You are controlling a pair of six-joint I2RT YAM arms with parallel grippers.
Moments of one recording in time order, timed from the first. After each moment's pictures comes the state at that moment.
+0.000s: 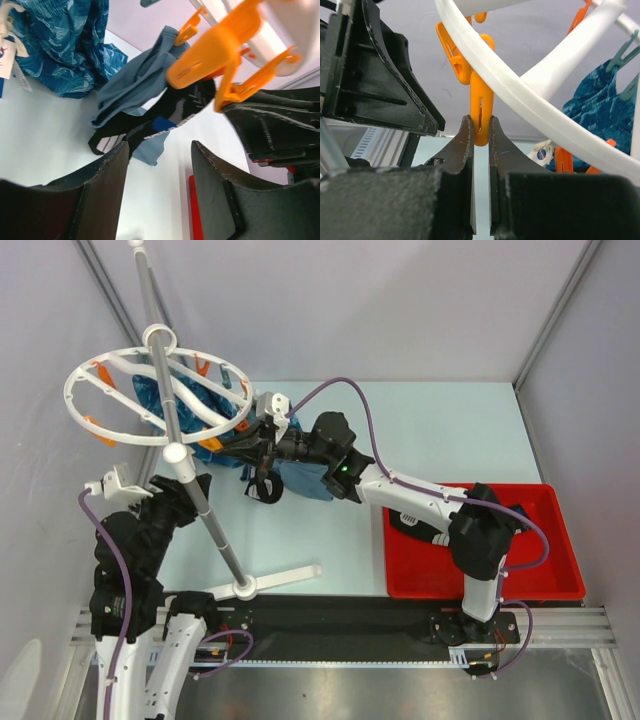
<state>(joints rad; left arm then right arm) -0.07 0.38 0.88 -0.61 0.04 -0.70 0.95 1.86 1.54 0.70 -0.61 0.07</state>
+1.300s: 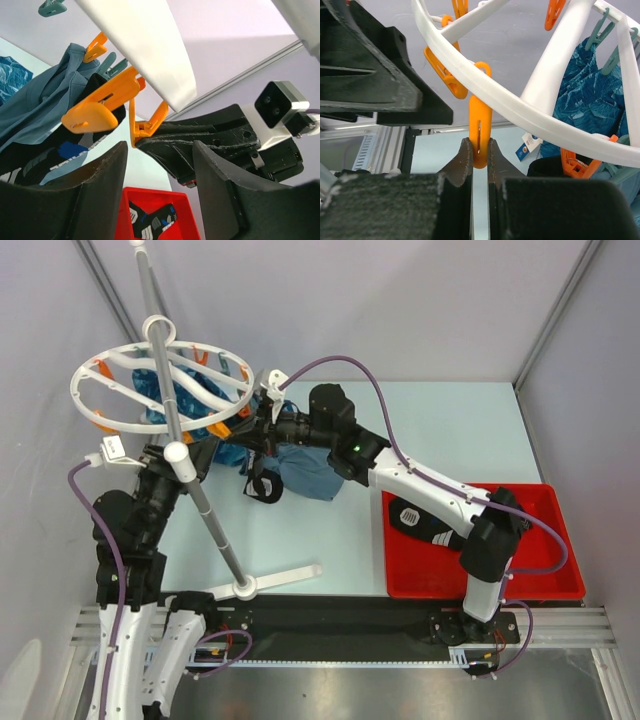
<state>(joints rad) -0.07 0.52 0.90 -0.24 0.20 -0.99 0.92 1.82 1.75 0.17 -0.52 0.02</state>
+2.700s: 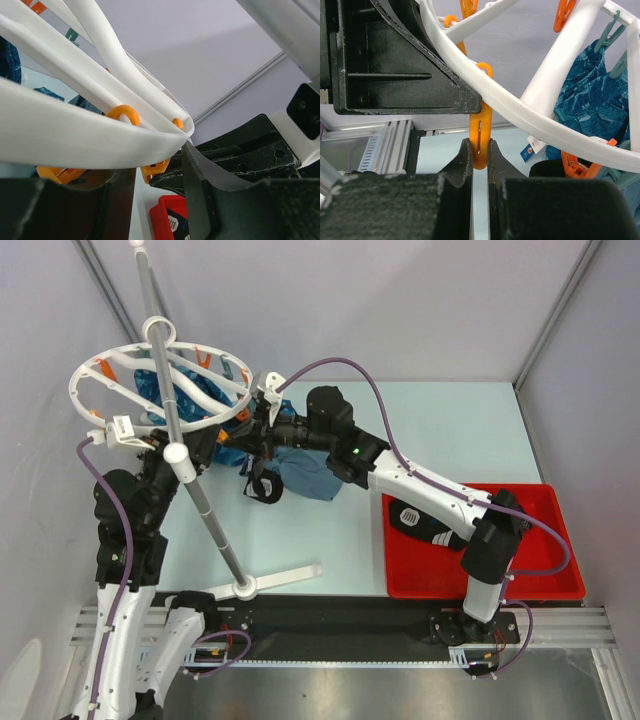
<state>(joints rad) -0.10 0.64 0.96 -0.20 0.16 -0.77 0.95 1.81 1.75 0.16 -0.51 0.03</state>
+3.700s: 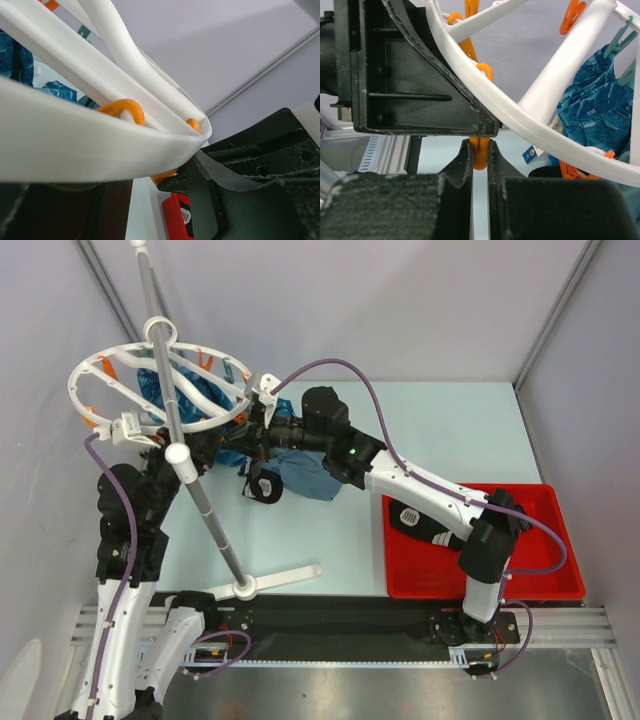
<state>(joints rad) -0.10 0.66 0.98 -0.25 0.16 -0.70 0.96 1.83 1.78 0.14 -0.51 0.02</state>
